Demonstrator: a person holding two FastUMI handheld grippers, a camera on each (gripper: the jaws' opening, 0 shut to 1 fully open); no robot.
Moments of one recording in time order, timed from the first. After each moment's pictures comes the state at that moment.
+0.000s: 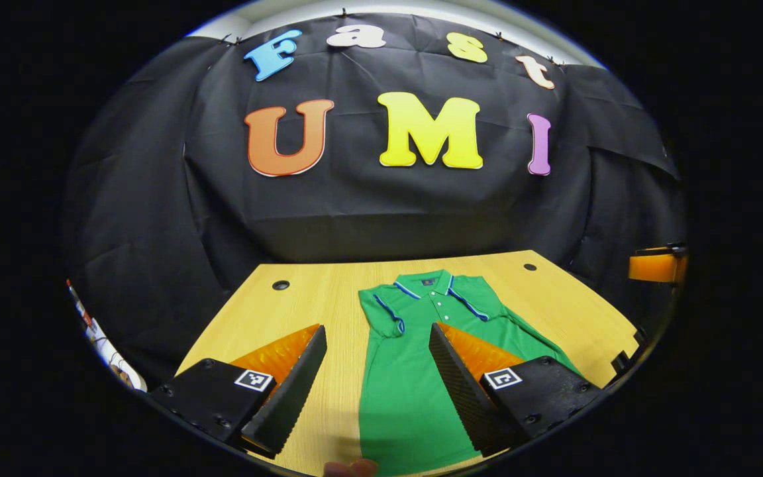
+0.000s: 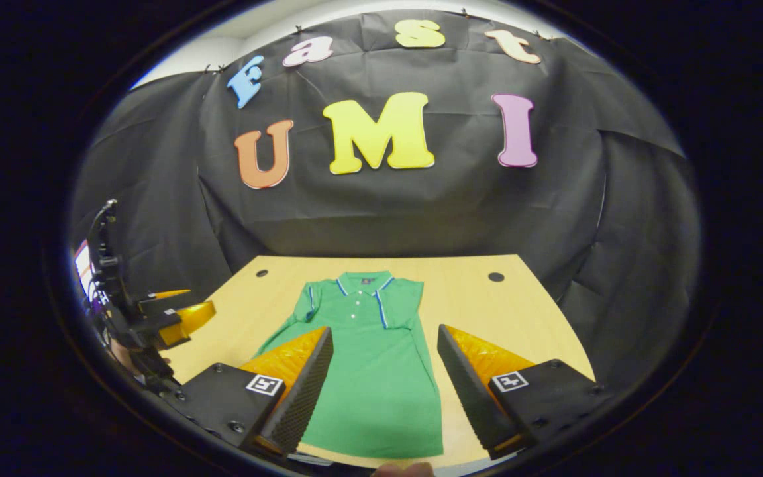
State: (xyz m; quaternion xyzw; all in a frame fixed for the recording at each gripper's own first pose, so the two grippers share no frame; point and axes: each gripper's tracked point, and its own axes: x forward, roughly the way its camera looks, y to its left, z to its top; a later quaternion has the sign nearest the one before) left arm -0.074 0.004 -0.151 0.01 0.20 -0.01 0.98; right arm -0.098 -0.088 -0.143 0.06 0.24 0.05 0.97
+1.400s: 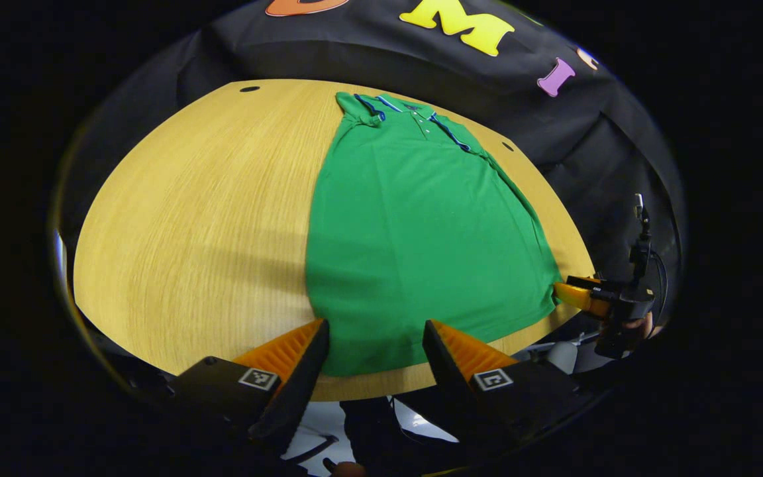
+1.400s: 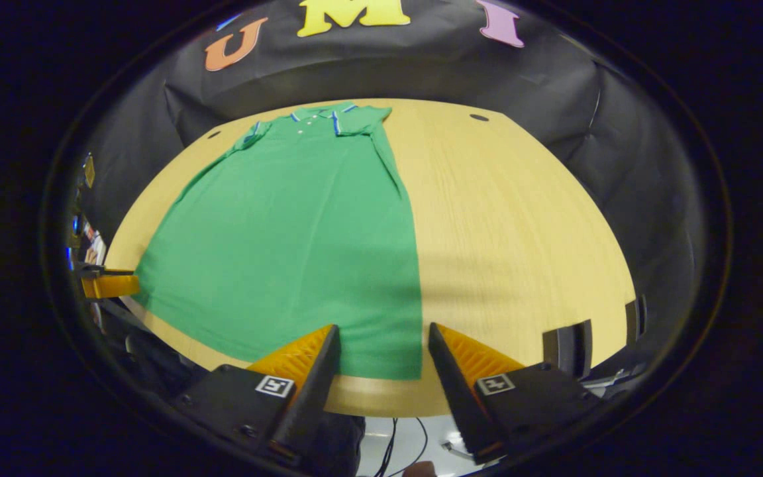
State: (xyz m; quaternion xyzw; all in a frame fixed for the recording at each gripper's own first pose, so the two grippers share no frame) left arm -0.215 -0.047 -0.356 -0.14 0.49 -0.10 0.86; right arm -0.188 -0.118 -0.401 0.02 0.47 0.02 0.88
